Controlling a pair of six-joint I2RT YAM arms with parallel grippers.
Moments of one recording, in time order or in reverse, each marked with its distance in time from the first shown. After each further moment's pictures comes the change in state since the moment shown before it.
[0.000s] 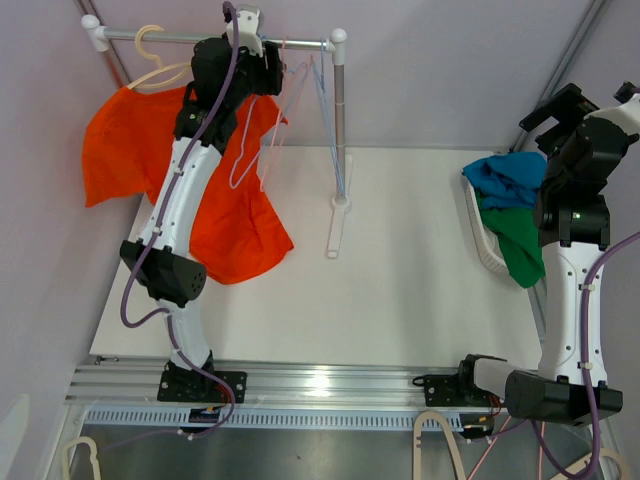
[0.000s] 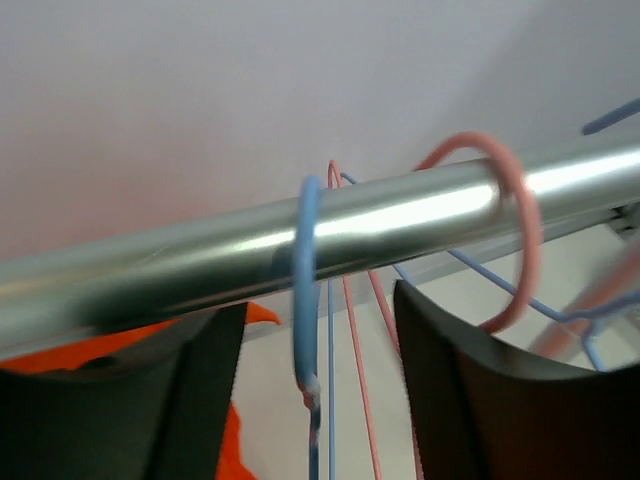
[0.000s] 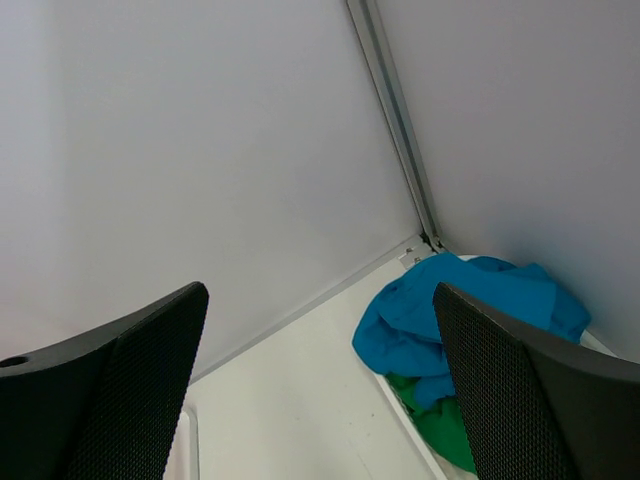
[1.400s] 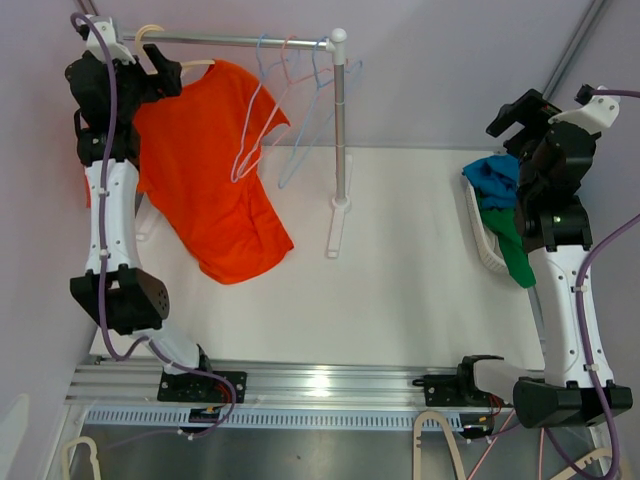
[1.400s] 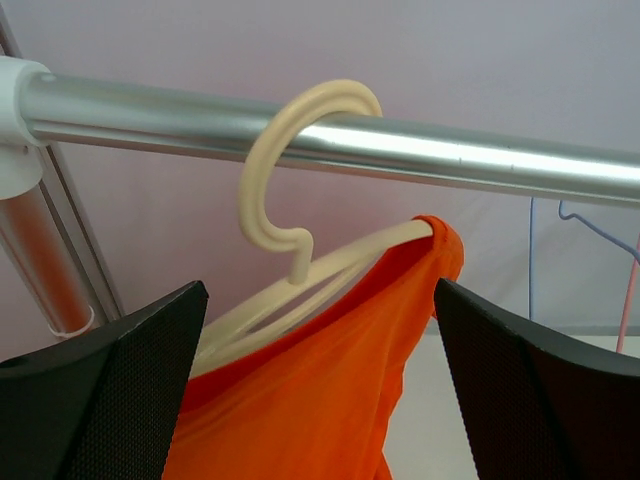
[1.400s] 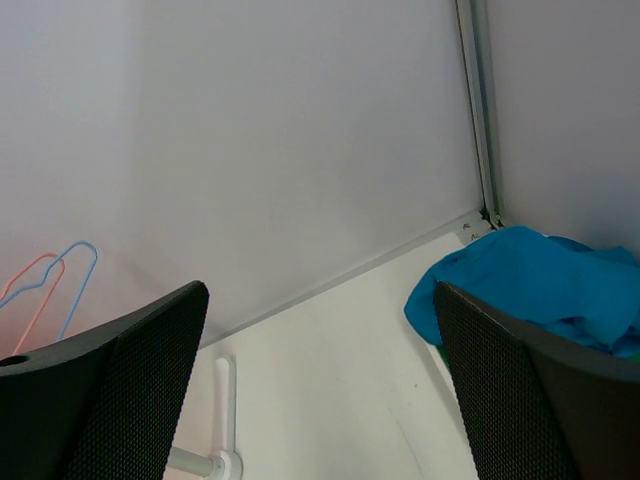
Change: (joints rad) left arm 0.489 -0.254 -0.363 0.185 0.244 -0.192; right arm 0.159 -0.021 -0.061 0.034 0.020 -0.008
